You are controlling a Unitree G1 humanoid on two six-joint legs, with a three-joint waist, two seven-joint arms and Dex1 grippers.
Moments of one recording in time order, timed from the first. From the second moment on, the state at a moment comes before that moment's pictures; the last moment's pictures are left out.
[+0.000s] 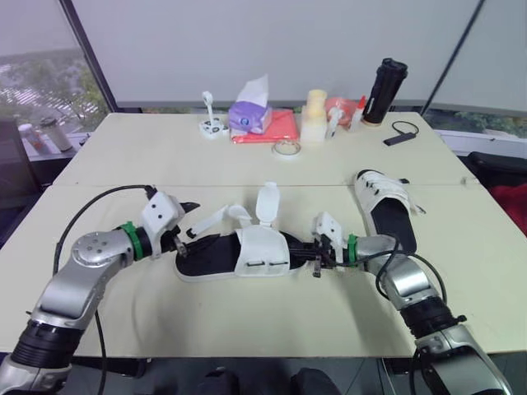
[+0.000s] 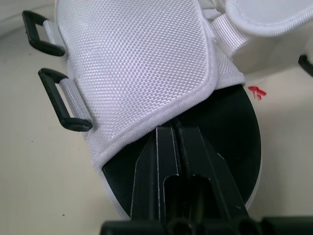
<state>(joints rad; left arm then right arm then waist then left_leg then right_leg) -0.29 0.76 0.00 -0.19 -0.38 0.33 -0.78 -0.50 -0.48 0.24 0.22 0.21 0.23 1.07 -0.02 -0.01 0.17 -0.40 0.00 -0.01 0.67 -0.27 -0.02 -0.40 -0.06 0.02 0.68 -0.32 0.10</state>
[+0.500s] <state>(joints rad) -0.37 0.68 0.12 -0.20 -0.63 0.78 -0.70 -0.48 -0.46 0.23 0.21 0.19 0.23 1.04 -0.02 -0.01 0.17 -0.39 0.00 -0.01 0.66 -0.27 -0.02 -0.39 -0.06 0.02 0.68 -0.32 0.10</state>
